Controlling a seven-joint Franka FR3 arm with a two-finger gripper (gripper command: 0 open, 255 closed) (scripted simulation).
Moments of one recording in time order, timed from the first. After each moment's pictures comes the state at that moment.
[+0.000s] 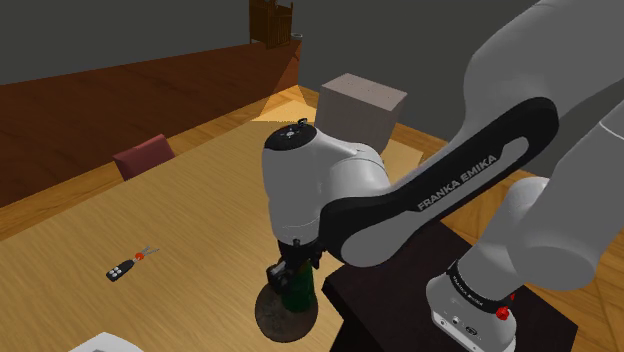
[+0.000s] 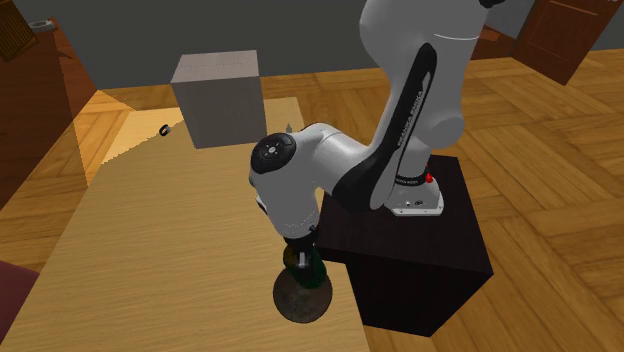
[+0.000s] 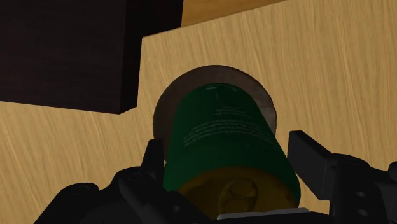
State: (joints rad) arm 0.36 -0.02 0.60 -2.46 0.09 2.28 0.74
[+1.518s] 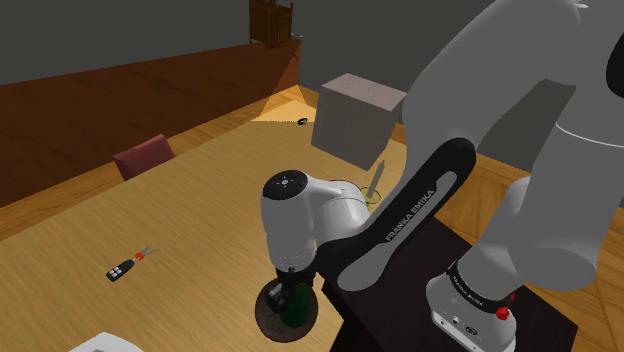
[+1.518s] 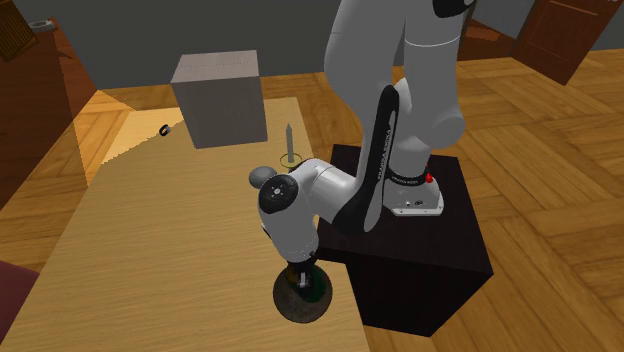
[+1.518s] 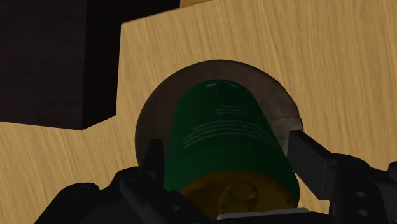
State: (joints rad) arm 0.39 0.21 0.55 -2.48 -0.10 2.50 0.87
